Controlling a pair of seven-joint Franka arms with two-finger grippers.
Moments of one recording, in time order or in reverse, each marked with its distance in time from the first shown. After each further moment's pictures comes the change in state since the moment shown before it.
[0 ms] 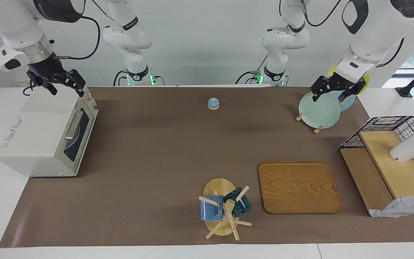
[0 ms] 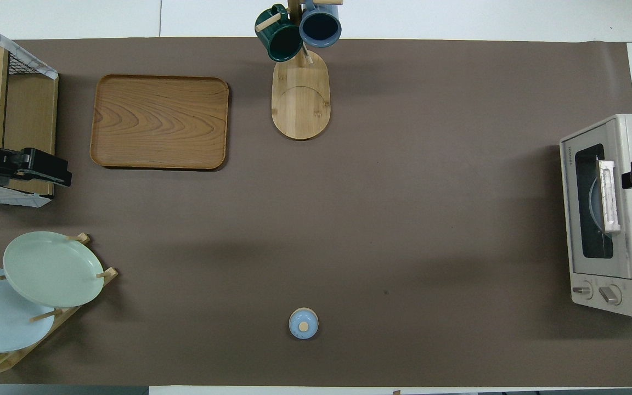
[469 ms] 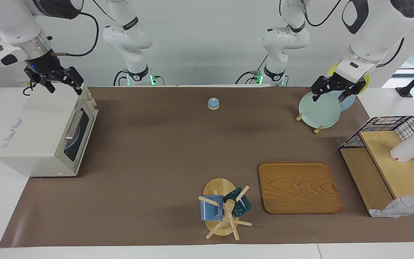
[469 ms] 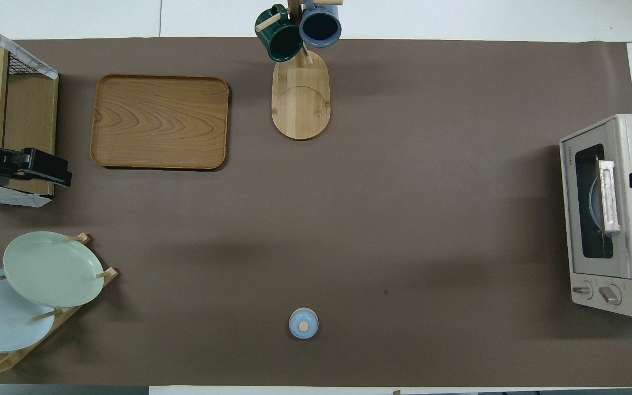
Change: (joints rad) left arm 0.000 0.000 0.000 0.000 0.000 0.000 0.000; right arm -0.001 -0.003 -0.013 0.005 0.000 -0.001 0.002
